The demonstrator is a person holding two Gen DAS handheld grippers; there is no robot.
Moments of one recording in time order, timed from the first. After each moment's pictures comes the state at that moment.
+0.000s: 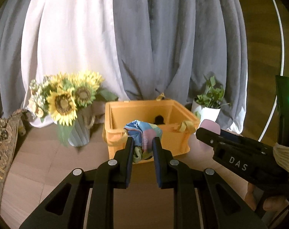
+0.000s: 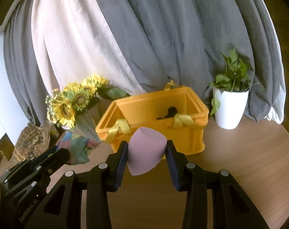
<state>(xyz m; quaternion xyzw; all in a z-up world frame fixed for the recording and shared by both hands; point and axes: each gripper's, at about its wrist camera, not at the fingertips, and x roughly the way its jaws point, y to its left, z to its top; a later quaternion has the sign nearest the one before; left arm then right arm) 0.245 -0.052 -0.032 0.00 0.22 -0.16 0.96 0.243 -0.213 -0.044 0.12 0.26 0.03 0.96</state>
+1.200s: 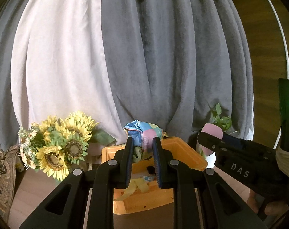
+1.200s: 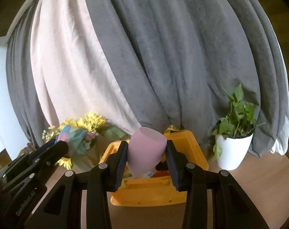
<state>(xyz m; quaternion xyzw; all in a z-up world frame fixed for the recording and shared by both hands) 0.322 -0.083 0.018 0.02 0.14 -0.16 0.98 0.298 -0.242 0.006 0.12 0.17 0.03 0.98</state>
